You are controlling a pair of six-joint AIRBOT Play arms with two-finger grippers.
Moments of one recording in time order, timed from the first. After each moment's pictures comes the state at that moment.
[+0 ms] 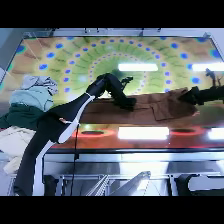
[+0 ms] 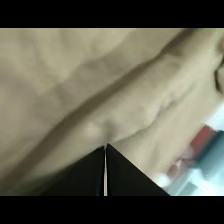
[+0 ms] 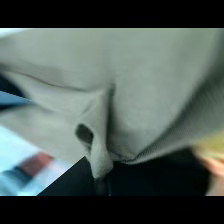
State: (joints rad) left arm -0.61 -2.22 2.03 -2.31 1.29 1.71; right arm -0.49 -1.58 1.23 -0.68 1.44 0.94
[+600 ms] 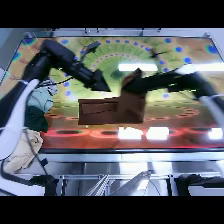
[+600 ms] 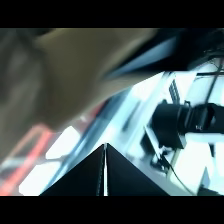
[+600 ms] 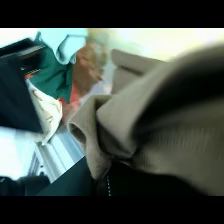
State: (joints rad) left arm -0.24 -1.69 1.65 -2.52 1.55 1.88; right arm 0.26 -1.58 1.26 -0.35 1.08 1.02
